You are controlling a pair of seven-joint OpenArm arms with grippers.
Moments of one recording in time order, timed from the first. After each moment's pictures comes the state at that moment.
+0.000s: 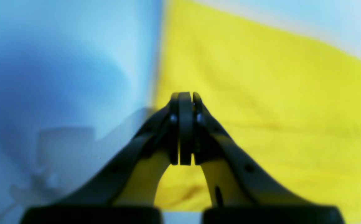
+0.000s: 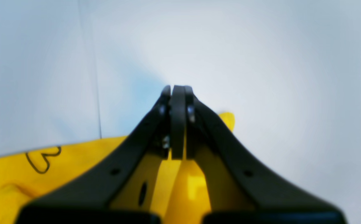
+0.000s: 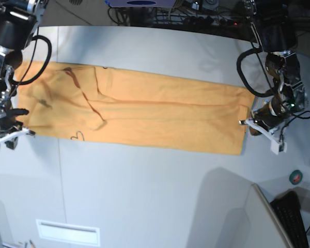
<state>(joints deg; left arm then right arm) -3.1 -14.4 -25.7 74.3 -15.6 -18.6 44.9 0.8 7.6 27.0 73.5 6.4 13.5 -17.9</state>
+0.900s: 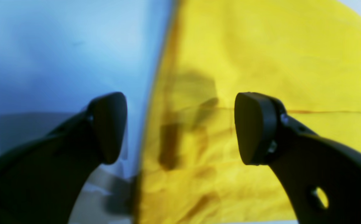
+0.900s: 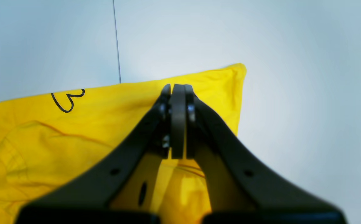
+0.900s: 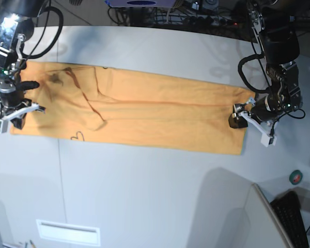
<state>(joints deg) -8.8 -16.7 -21.6 52.6 -15.9 -30.5 38.0 -8.8 3.2 26.8 82.4 6.3 13.9 -18.5</state>
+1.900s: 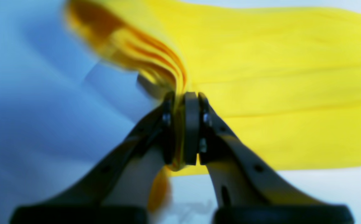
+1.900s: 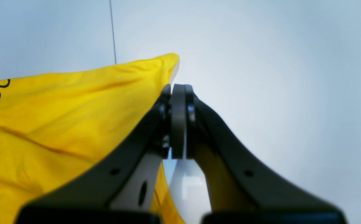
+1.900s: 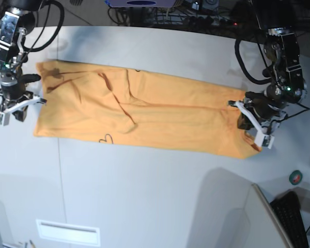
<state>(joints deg) 6.6 -13.4 -15.8 91.4 -14.7 -26.7 45.6 -11.2 3.1 26.7 82.6 6.5 13.9 -18.3</state>
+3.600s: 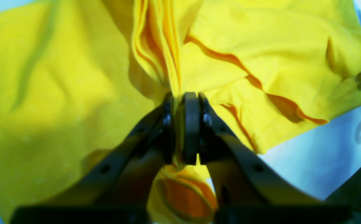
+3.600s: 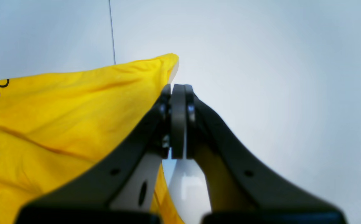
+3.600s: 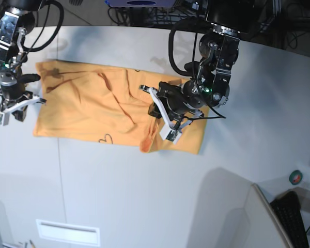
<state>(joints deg) 2.6 -3.1 11.3 84.6 -14.6 -18.8 46.3 -11.2 3.1 26.7 82.6 6.3 13.9 -18.3</state>
